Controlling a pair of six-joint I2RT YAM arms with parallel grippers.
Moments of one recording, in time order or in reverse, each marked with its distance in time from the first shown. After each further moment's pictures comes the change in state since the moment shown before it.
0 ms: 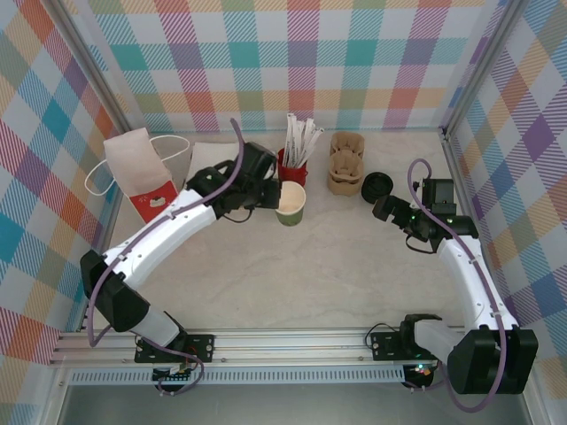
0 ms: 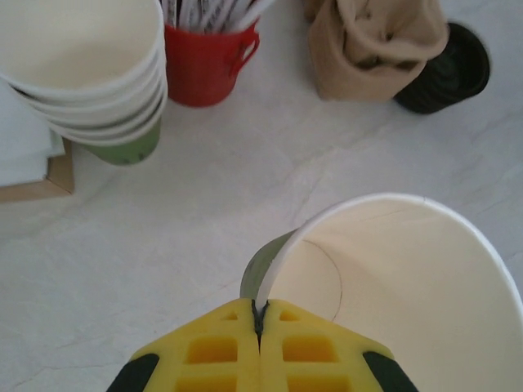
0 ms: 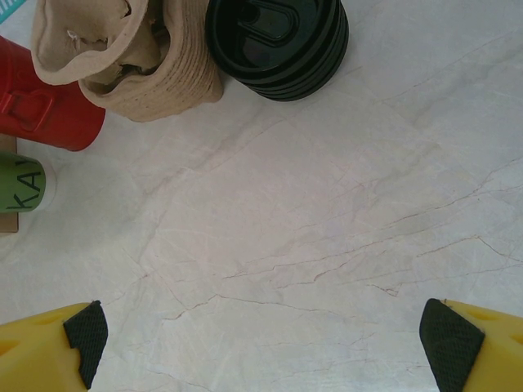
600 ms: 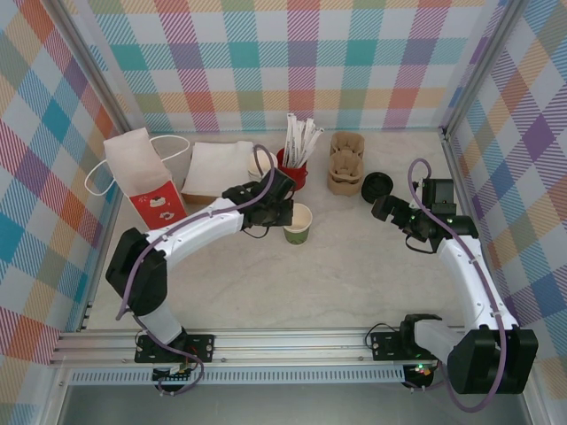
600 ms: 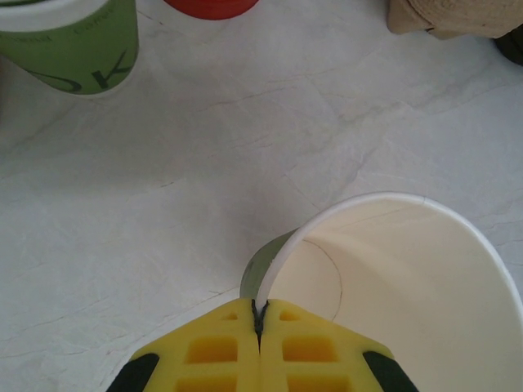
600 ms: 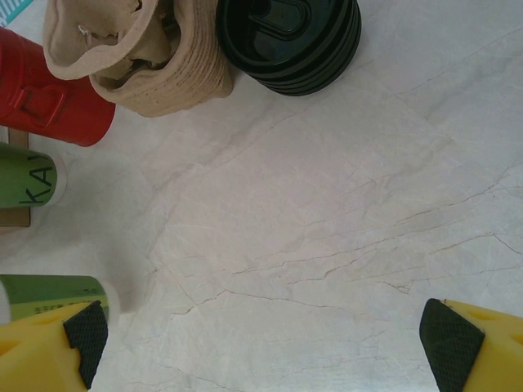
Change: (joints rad) left arm -0.030 0.151 -0.184 0.219 -0.023 -0.118; right arm 0.000 0.000 0.000 0.000 -0.023 0.007
